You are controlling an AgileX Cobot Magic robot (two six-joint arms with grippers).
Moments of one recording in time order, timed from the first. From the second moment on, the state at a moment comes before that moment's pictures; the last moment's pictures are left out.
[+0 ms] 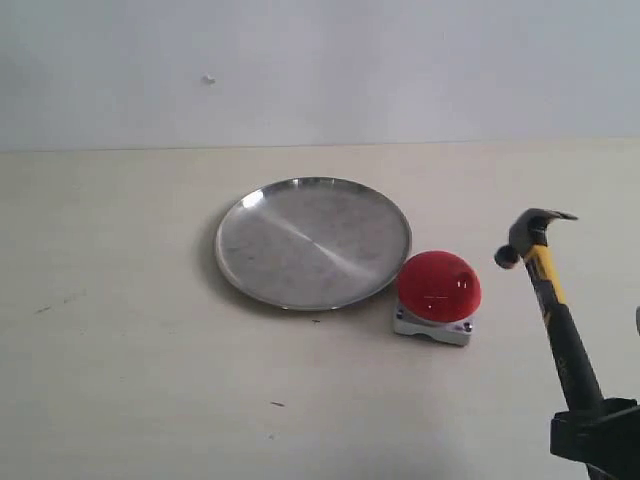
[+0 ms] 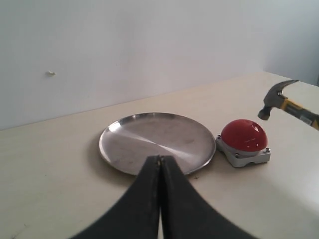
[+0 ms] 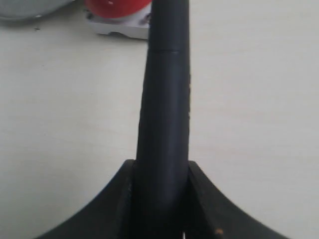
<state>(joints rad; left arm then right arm) -0.92 0.18 -0.06 -1.74 -0.32 1.68 0.42 0.93 -0.13 0.30 0.17 0.20</state>
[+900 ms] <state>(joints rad) -0.92 0.18 -0.06 -1.74 -0.32 1.69 0.75 1.71 -0.94 0.35 -0.12 0.29</state>
